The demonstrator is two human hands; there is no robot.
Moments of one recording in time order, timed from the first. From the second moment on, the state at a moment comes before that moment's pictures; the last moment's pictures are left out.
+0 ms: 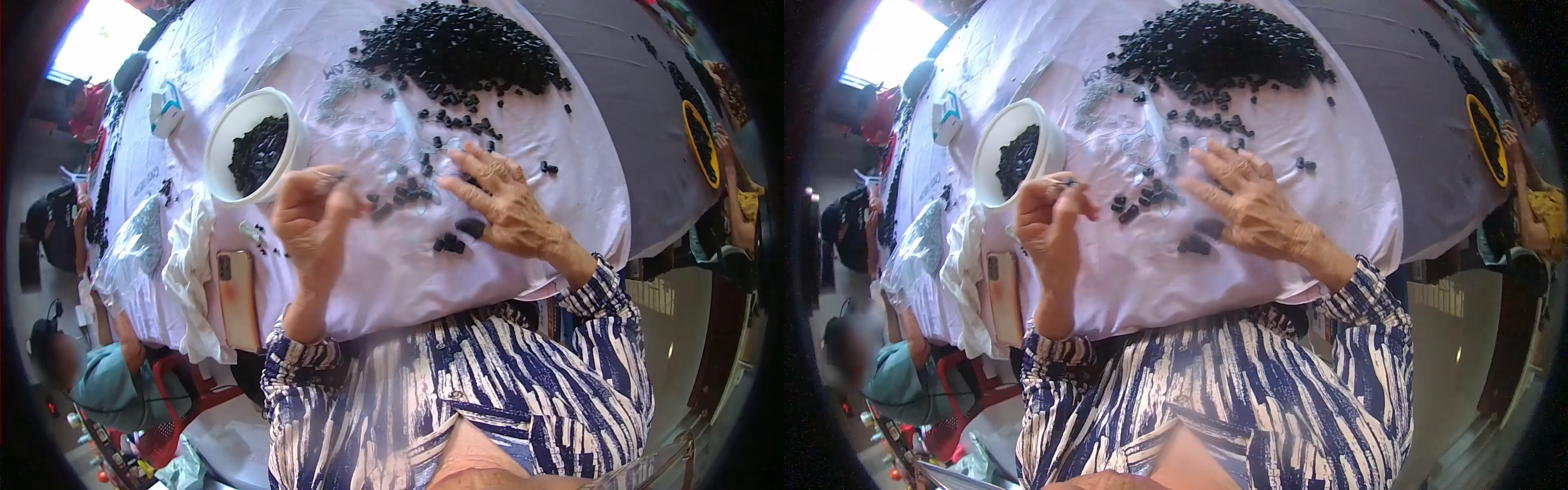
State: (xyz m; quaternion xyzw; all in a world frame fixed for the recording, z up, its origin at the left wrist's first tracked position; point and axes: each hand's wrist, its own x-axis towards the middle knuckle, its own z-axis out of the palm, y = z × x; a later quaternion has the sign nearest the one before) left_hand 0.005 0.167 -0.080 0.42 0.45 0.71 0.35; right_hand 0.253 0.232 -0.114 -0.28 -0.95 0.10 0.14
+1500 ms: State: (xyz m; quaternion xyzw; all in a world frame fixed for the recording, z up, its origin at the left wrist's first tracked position) left_hand 0.052 0.057 0.035 0.64 0.08 0.74 -0.20; right_hand 0.221 0.232 -0.130 -0.22 -0.97 0.03 0.13
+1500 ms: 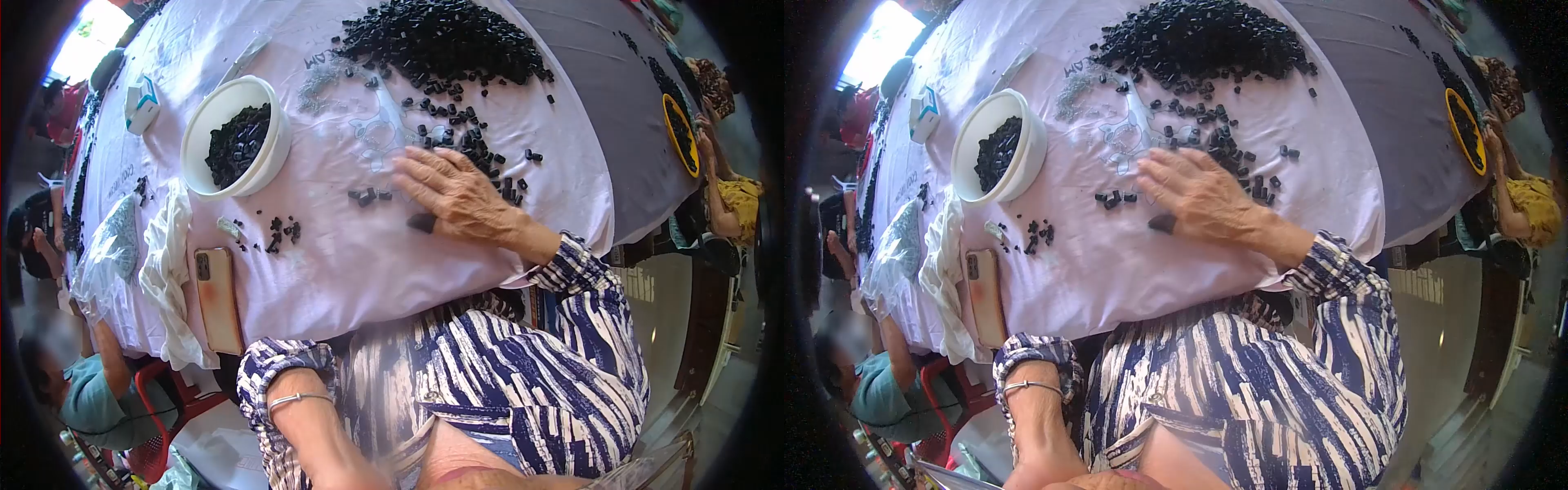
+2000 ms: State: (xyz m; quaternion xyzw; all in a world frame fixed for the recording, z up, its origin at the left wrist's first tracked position) left_hand 0.052 0.075 0.026 0.66 0.10 0.73 -0.12; right_hand 0.185 0.216 -0.116 -0.19 -0.96 0.08 0.20
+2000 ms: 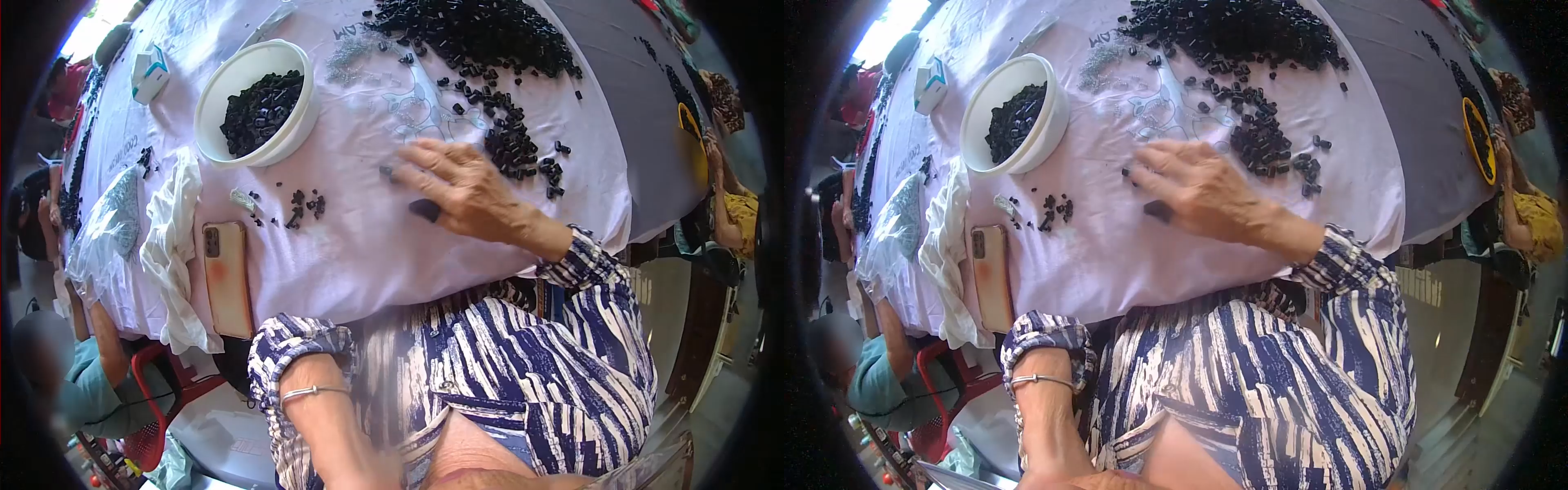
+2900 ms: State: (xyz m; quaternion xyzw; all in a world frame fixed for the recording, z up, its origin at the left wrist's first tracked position) left_hand 0.057 0.070 0.035 0.67 0.07 0.74 -0.09; right_hand 0.257 0.204 -0.110 -0.32 -0.94 0.05 0.14
